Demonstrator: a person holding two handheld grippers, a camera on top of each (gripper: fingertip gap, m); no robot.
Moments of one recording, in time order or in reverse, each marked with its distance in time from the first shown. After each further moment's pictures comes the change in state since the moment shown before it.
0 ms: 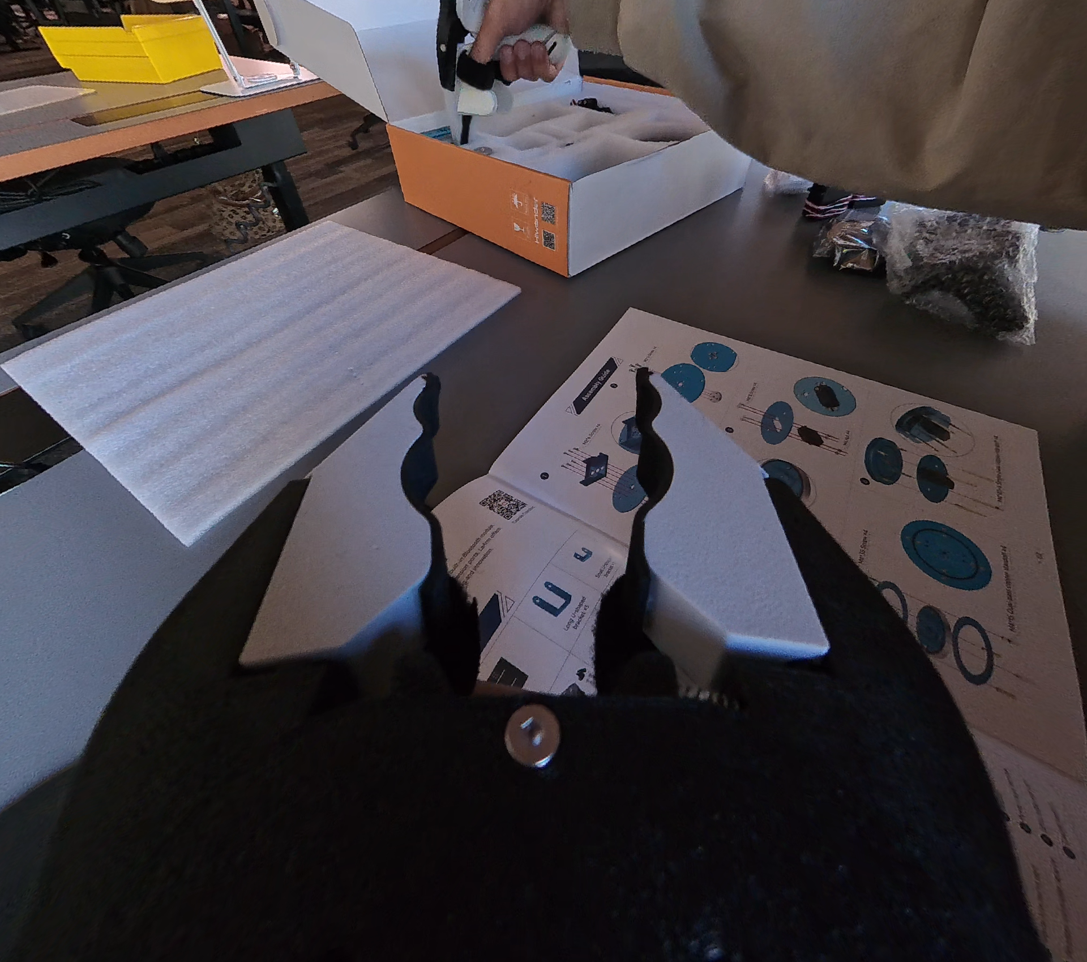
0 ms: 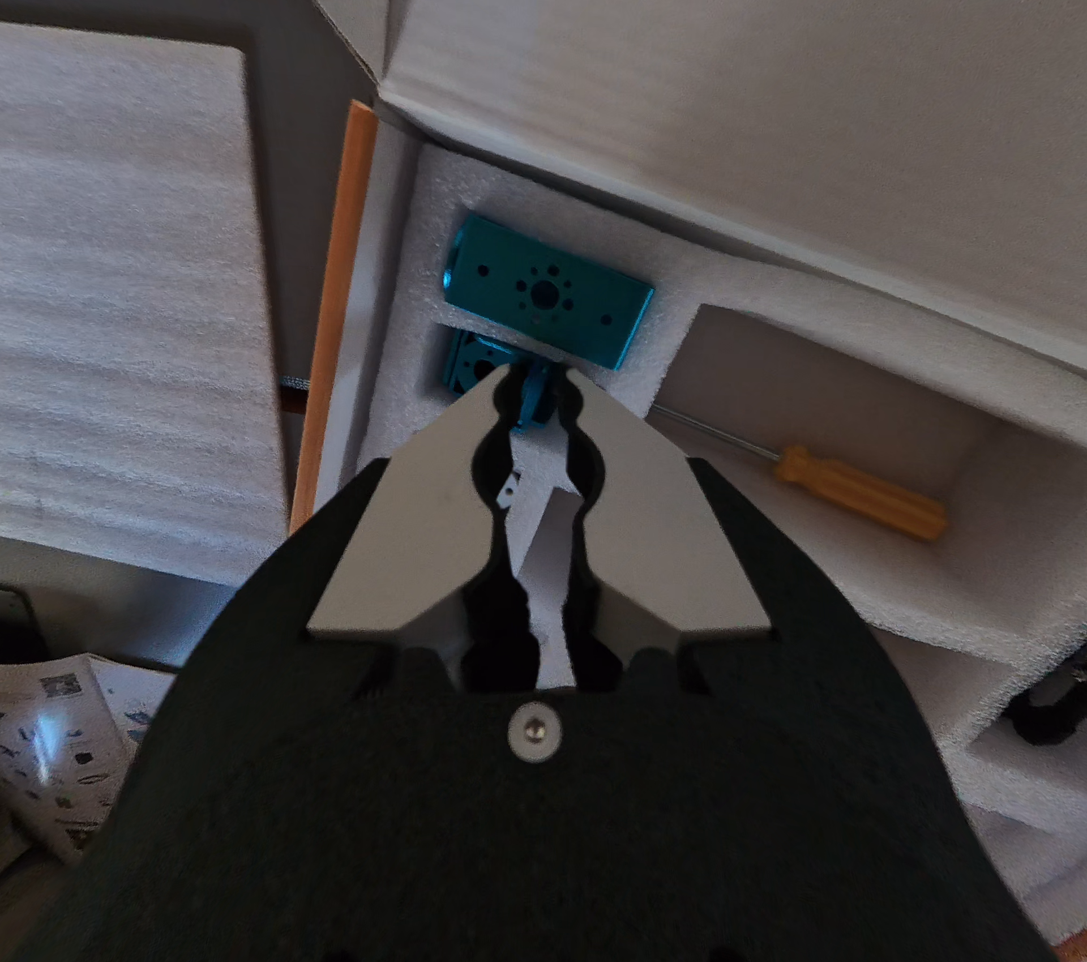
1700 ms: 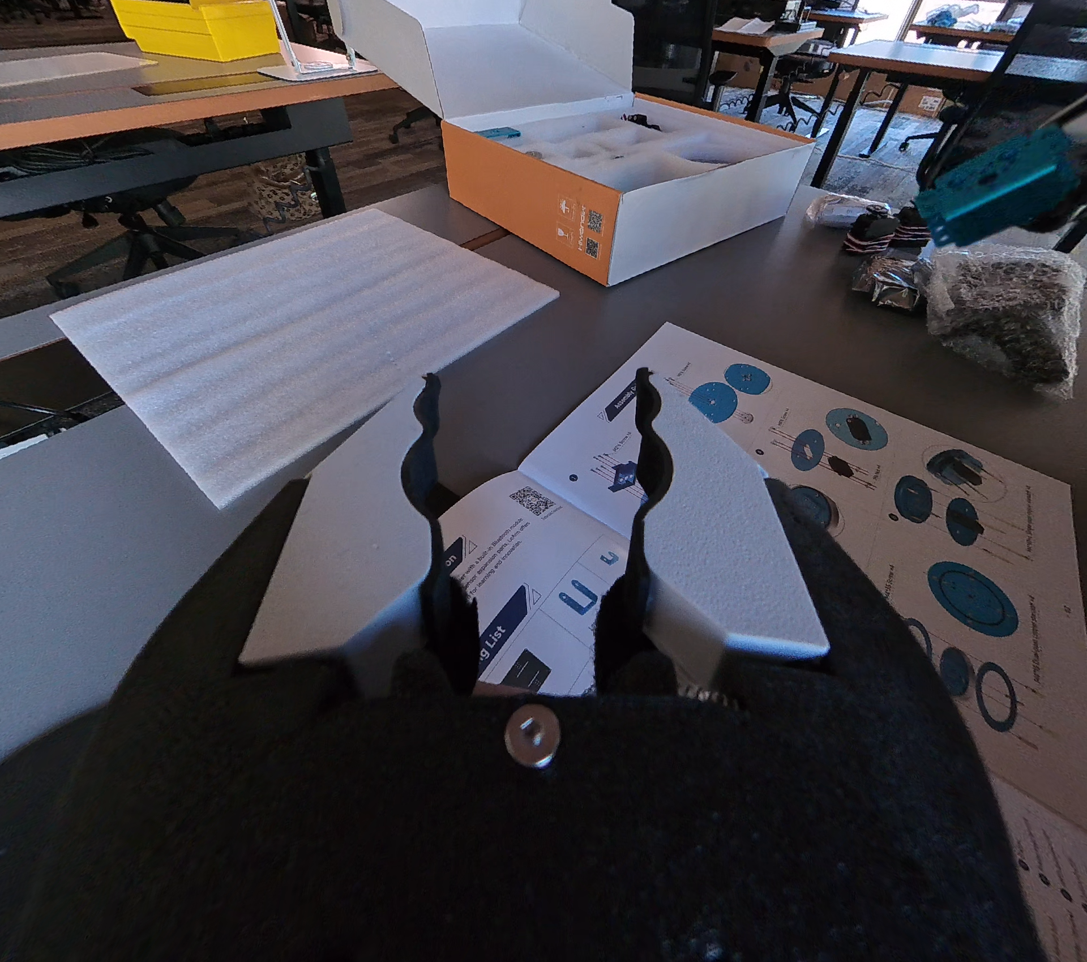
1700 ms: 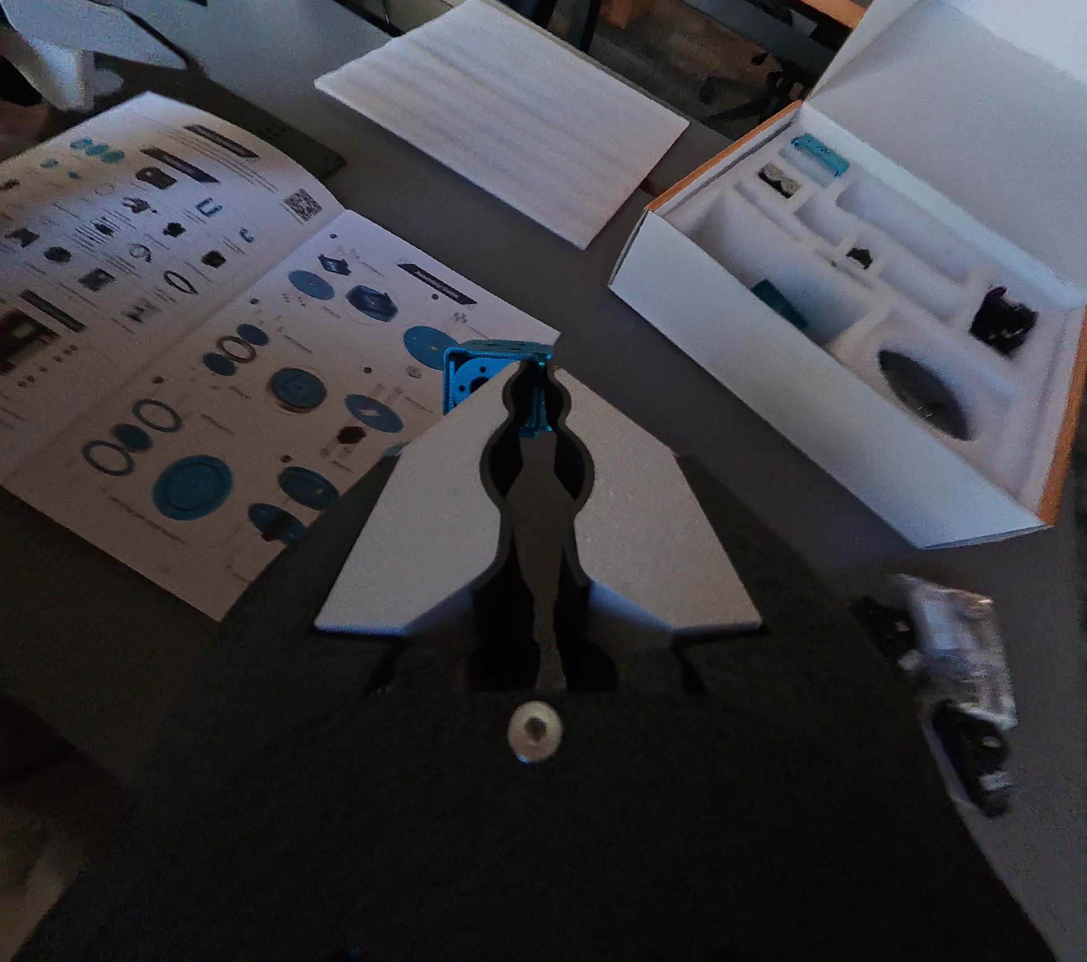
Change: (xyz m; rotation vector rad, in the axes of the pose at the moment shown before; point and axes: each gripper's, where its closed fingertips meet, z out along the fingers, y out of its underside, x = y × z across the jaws) left arm -0.021 0.001 -0.004 0.017 -0.070 -0.078; right arm -0.152 0.389 -0.180 0.824 0.047 -0.555
